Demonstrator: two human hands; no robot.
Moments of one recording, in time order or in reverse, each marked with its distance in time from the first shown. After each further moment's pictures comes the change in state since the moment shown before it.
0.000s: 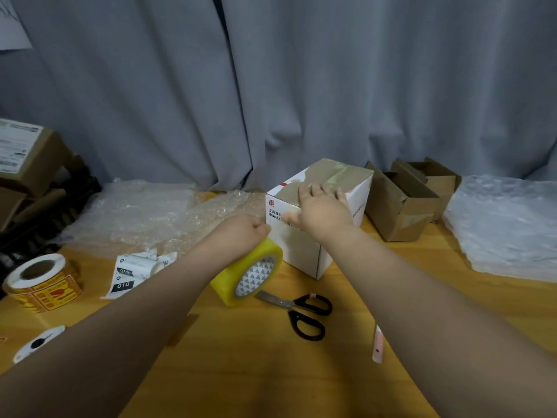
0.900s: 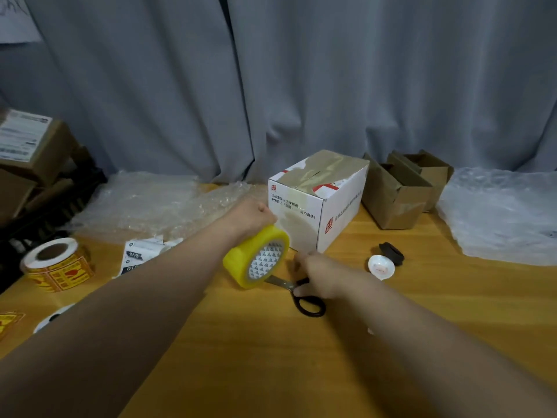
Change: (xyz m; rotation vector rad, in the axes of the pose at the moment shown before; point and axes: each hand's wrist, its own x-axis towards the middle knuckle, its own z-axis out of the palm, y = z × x) left_hand 0.009 -0.005 0.013 -0.216 0.010 0.010; right_hand -0.092 0.005 0.055 0.240 -0.423 -0.216
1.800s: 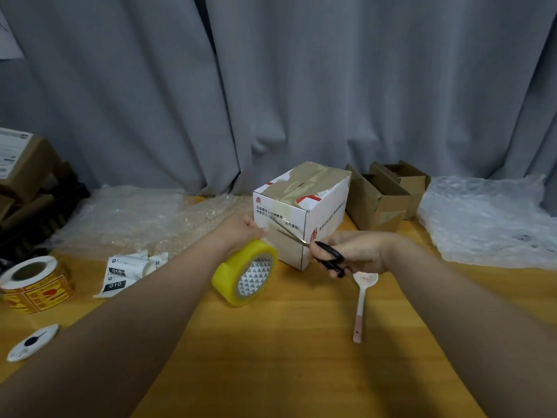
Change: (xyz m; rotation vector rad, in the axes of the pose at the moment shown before) left_hand 0.007 -0.003 0.008 -0.089 -0.025 -0.039; right_hand -0.032 0.046 -0.073 0.729 -0.213 0.077
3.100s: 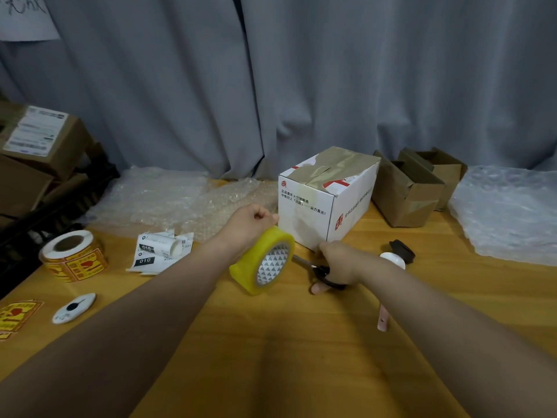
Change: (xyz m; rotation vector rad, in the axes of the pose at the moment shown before) left_hand -0.031 -0.022 -0.005 -0.235 0.137 0.059; right_hand 0.052 0.010 0.056 -0.777 0.226 0.057
